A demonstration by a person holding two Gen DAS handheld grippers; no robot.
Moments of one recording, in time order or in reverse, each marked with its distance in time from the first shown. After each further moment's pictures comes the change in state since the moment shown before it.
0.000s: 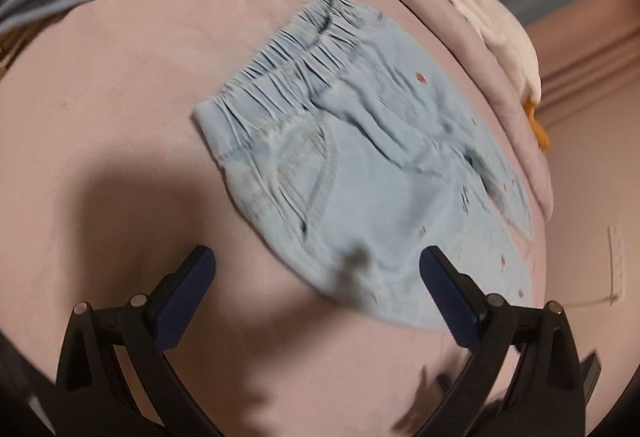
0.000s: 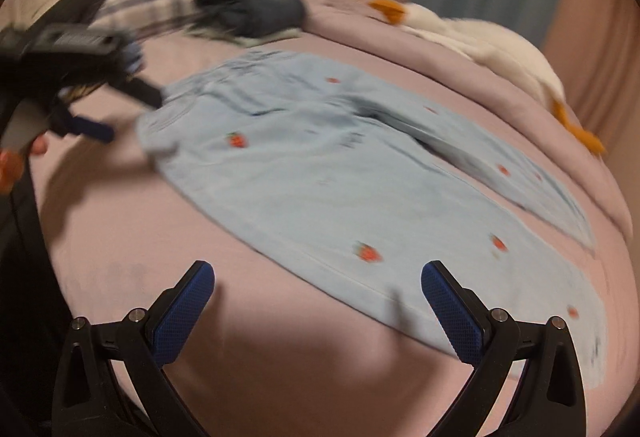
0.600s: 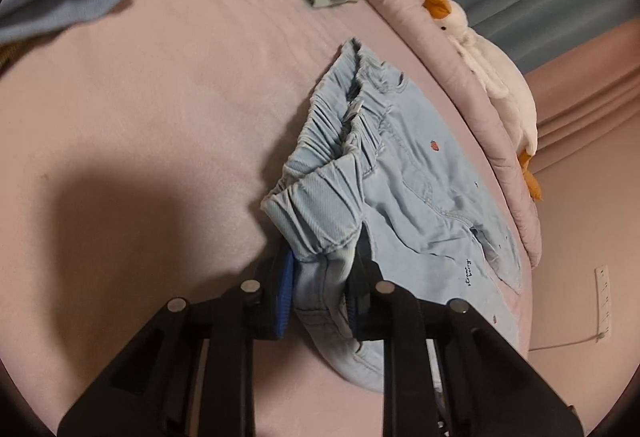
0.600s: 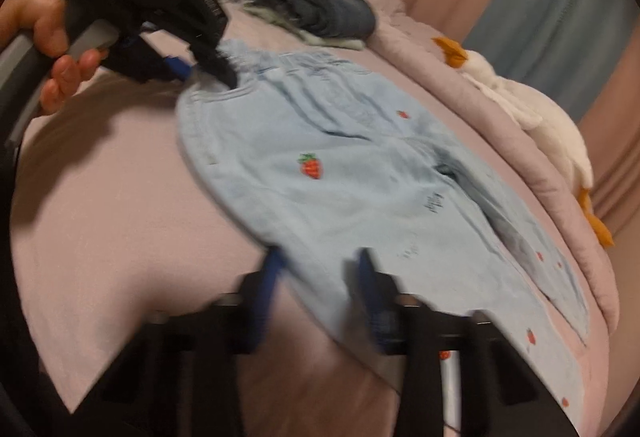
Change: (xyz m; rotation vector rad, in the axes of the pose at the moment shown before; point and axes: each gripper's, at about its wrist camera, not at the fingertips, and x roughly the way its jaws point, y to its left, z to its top) left arm -0.002 0.027 0.029 -0.052 -0.135 -0.052; right arm 0.033 0.053 0.025 -0.227 -0.039 -0.040
